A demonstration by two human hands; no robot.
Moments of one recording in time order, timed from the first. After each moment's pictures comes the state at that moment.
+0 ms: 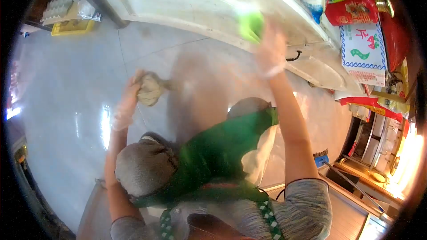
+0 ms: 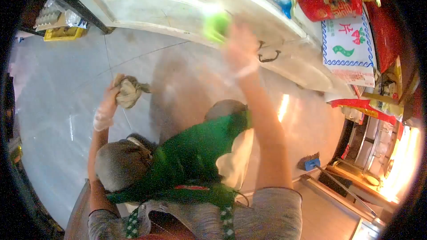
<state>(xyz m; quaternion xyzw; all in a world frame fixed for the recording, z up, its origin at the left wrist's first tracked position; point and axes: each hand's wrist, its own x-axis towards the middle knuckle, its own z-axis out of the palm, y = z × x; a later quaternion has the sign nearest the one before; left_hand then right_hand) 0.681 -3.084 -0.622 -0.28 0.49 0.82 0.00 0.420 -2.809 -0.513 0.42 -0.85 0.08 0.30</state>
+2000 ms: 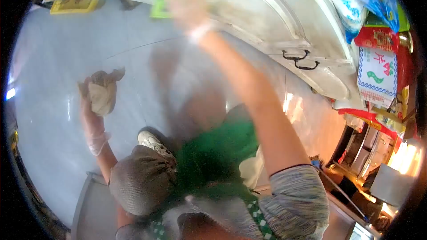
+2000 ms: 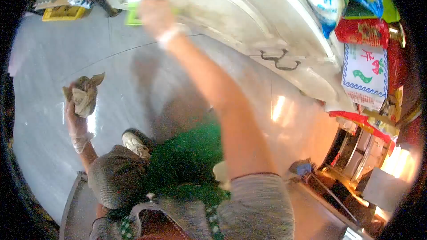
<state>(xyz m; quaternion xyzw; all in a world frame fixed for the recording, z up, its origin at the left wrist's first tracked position) 0.777 -3.145 -0.594 -0.39 0.51 0.73 -0.23 0.441 -3.029 -0.601 0.56 -0.81 0.12 0.15</state>
